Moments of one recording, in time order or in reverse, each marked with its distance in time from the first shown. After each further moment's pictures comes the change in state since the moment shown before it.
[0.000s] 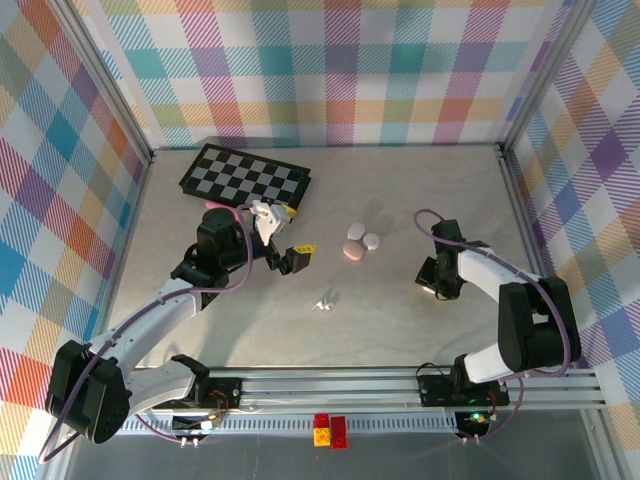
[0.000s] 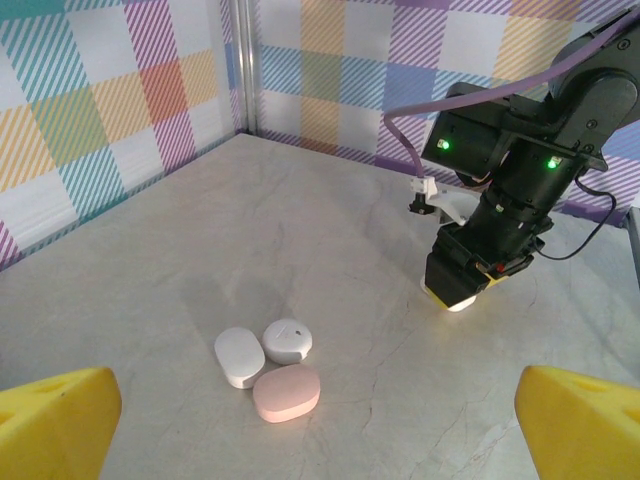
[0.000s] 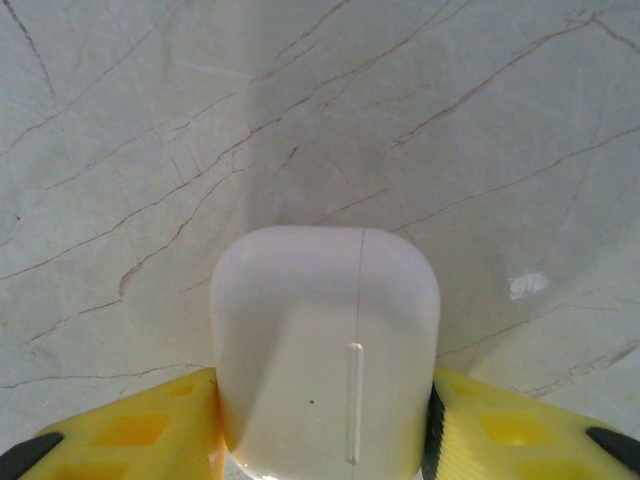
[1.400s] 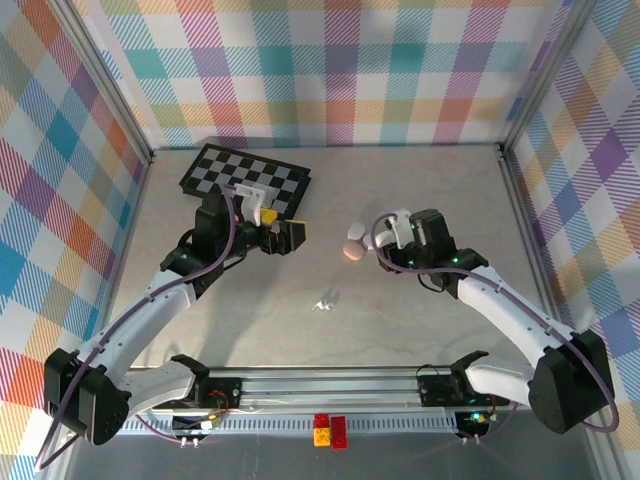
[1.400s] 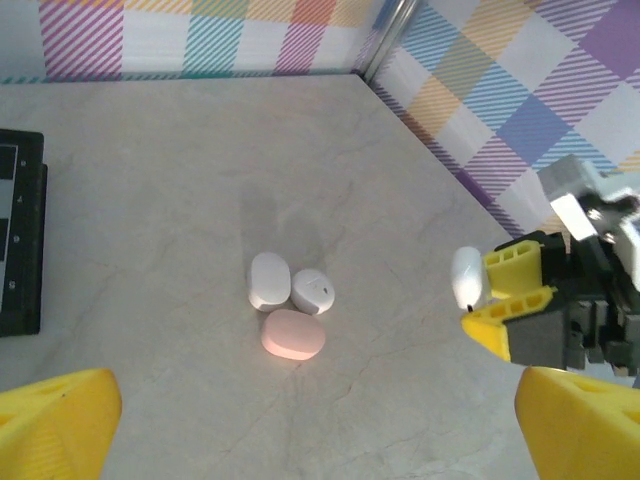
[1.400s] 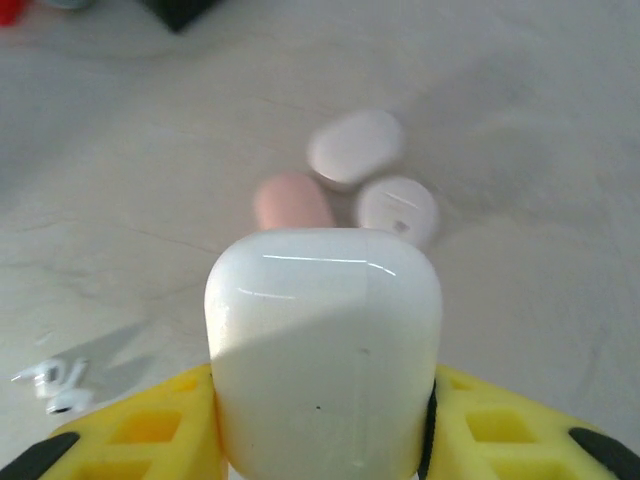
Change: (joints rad) left arm 0.002 -0.010 0.177 -0.359 -0.248 -0.425; right arm 0.333 -0.319 0.063 0.227 -0.124 -0.635
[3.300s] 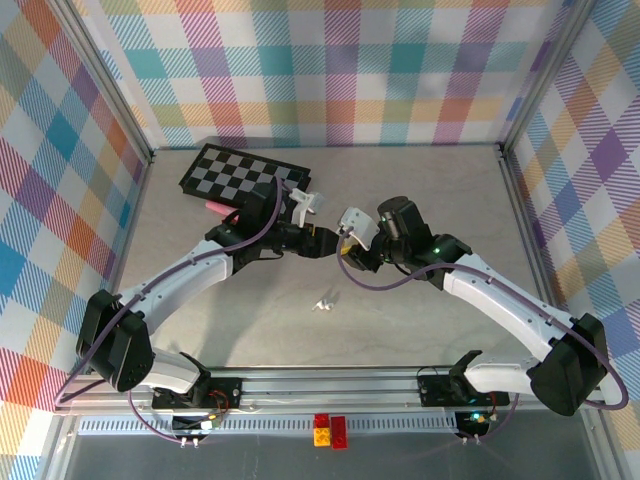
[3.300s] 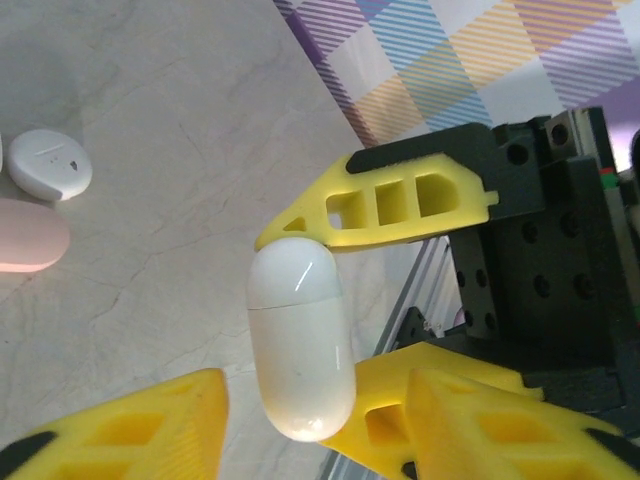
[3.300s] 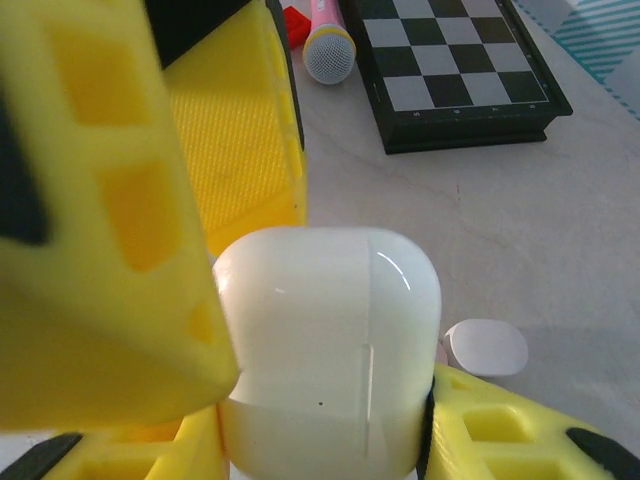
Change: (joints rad) left arm -0.154 0.306 0.184 -0.060 0.343 -0.185; right arm 0.208 0.089 0.228 -0.065 -0.064 -0.338
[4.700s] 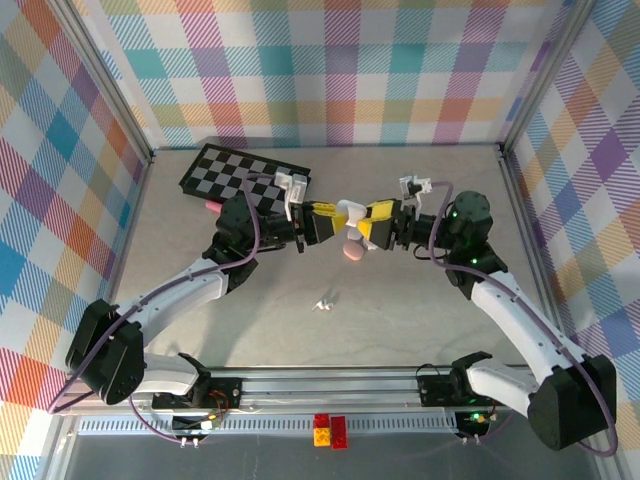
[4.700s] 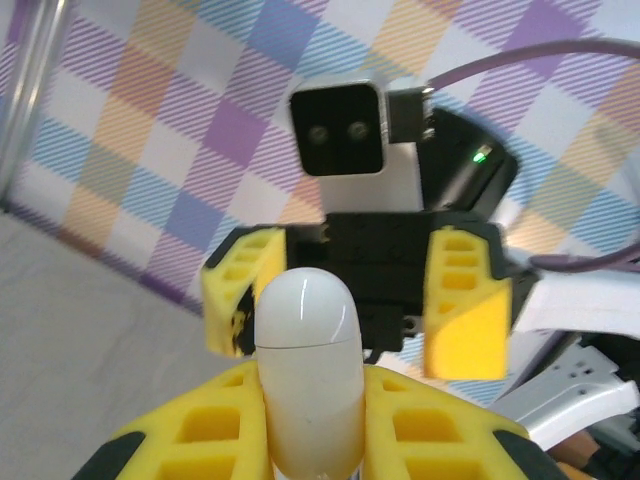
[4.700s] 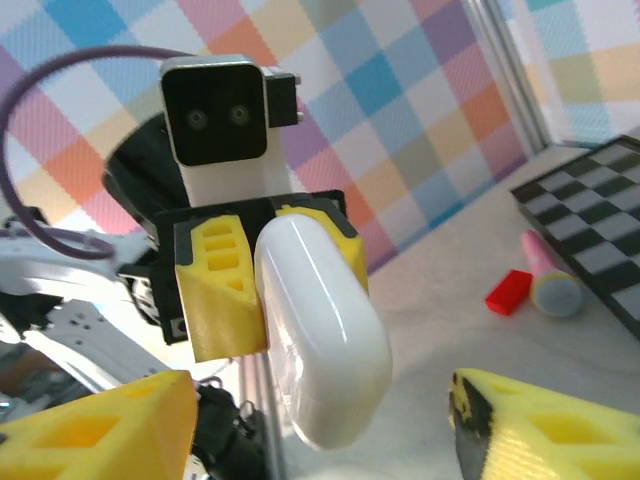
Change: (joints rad) left arm -0.005 -0.071 -0.201 0.918 0.092 -0.153; right arm -0.351 -0.153 -0.225 0.818 -0.804 0.969
